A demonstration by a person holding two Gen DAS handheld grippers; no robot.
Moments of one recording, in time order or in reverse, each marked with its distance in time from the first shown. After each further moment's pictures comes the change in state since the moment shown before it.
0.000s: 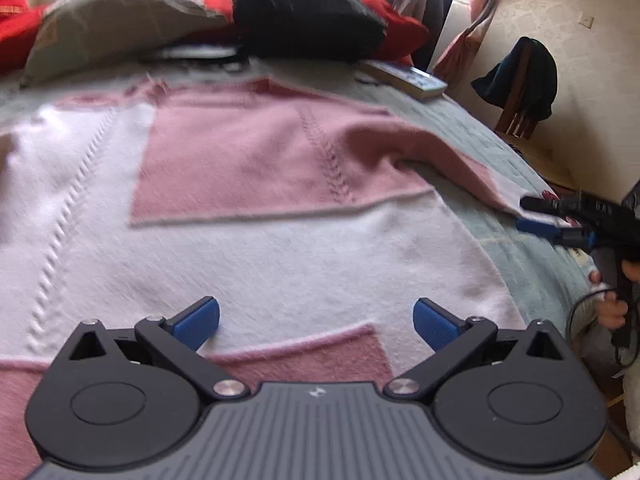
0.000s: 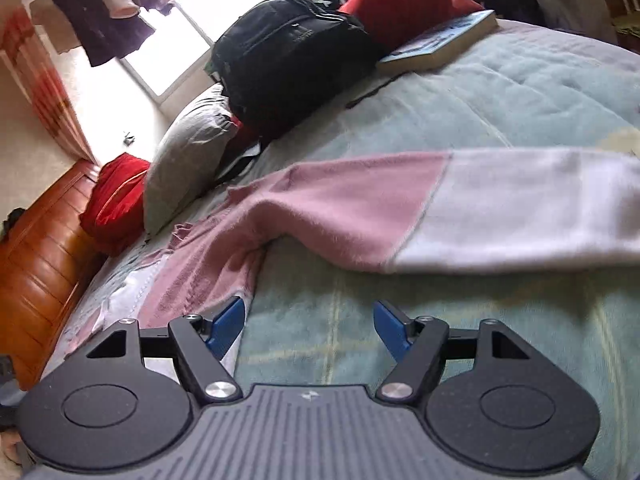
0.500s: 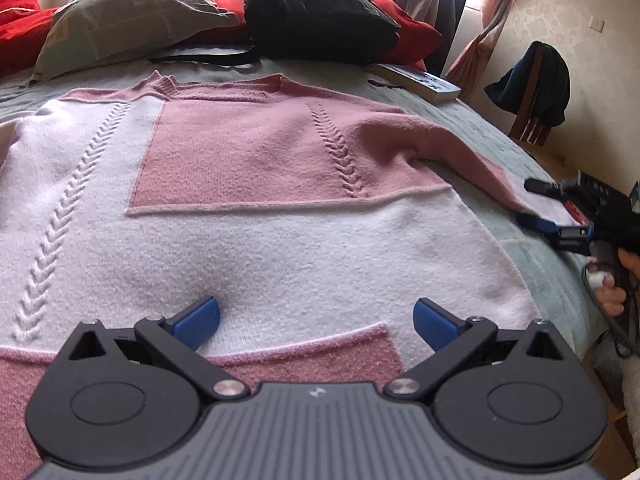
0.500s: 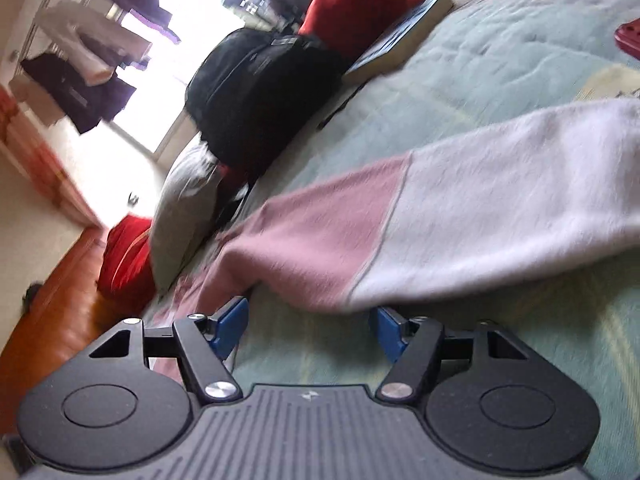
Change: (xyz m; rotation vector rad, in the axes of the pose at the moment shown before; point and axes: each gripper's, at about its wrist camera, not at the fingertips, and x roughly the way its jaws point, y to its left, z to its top) left arm 0.008 -0.005 -0.007 0.020 -0.043 0.049; right arm 0.015 -0.048 0.003 0.218 -0.132 0.039
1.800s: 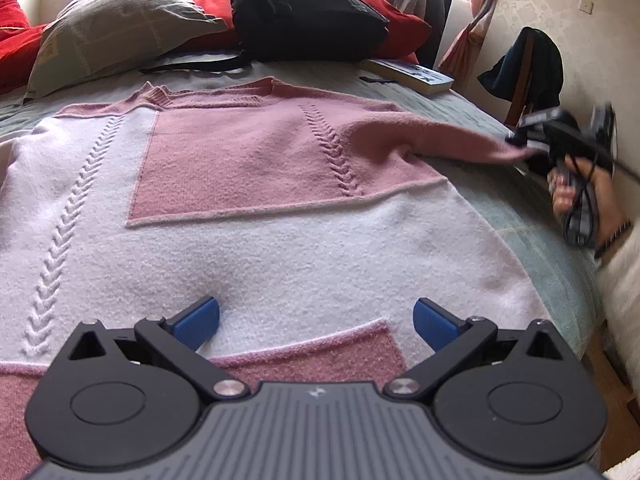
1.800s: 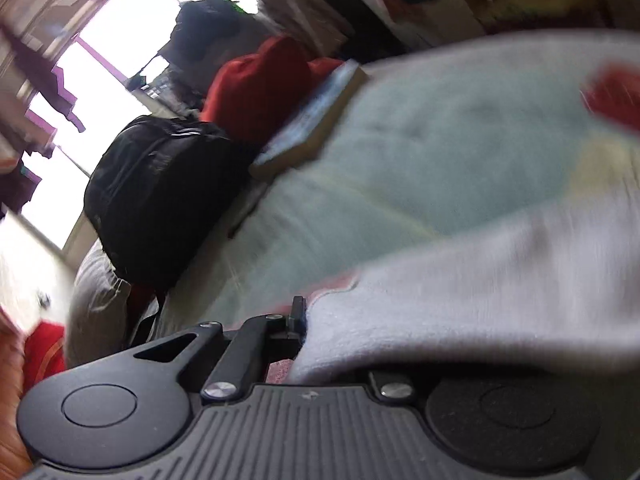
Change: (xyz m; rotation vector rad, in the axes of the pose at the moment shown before) left arm -0.002 -0.005 -0.001 0.061 0.003 0.012; right arm 0.055 0.034 0.064 0.033 -0.242 -0.303
